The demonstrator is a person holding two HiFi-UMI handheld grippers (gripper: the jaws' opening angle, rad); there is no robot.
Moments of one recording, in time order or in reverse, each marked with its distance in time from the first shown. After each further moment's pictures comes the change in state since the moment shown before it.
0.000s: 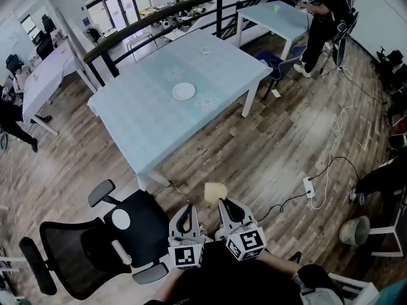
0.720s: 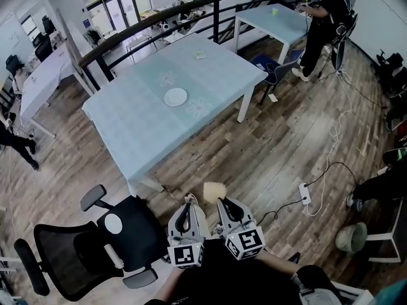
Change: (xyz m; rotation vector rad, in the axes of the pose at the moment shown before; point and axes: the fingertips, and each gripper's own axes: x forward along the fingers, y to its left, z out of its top) left arm 0.048 -0.034 -0.007 -0.065 -0.036 0.050; right arm 0.006 -0.060 0.013 -0.030 -0.005 0.014
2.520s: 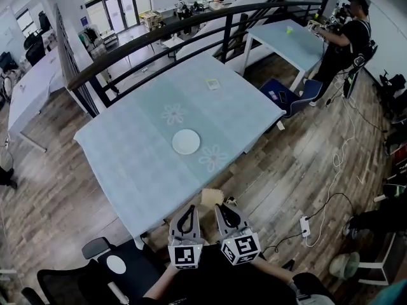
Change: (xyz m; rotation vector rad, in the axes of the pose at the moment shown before) left arm 0.285 0.131 0.047 0.073 0.026 -0.107; right arm 0.293 -0.069 0.067 -0.015 0.043 -0.029
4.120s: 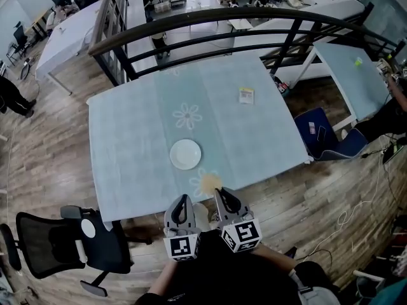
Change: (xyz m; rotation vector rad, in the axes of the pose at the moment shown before) left arm 0.205 0.019 0.005 -0.141 0.054 0.526; right arm 0.186 -0.167 0.065 -0.070 0.140 0.417
